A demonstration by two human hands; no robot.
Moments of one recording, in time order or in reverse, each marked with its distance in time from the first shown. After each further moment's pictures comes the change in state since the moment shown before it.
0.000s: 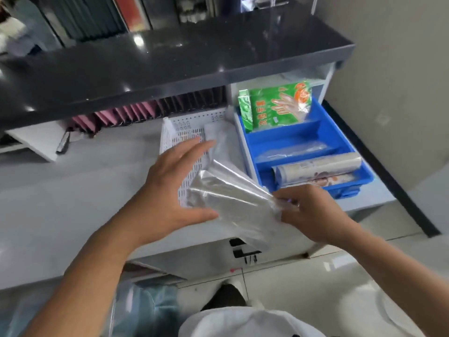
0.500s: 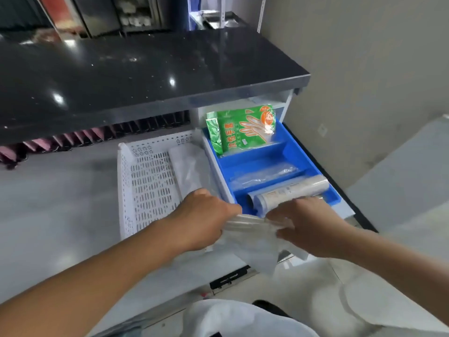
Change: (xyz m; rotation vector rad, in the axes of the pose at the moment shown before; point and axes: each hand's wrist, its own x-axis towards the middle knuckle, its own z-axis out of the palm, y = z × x) left_hand 0.119 -0.027 0.057 0.566 -0.376 0.388; right_hand 0.039 -0.024 -0.035 -0.519 -0.102 0.159
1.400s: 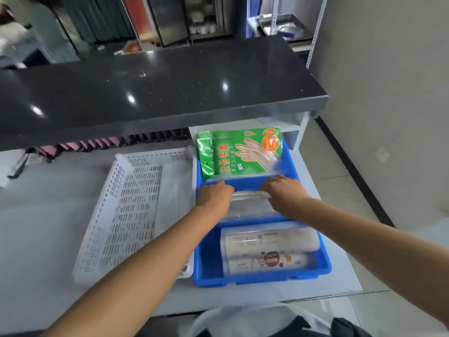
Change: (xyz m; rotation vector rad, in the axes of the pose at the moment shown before) left_hand 0.216 -0.004 0.055 -0.057 -0.060 -0.674; right_hand 0.216 0.180 0.026 -0.200 0.053 -0.323
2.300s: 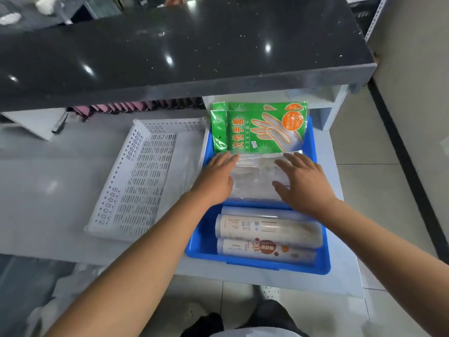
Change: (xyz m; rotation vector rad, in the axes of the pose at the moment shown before) left_hand -0.017 -0.006 0.014 -0.415 0.043 -0.123; right_hand -0.019 0.016 0.008 0.296 0.178 -0.009
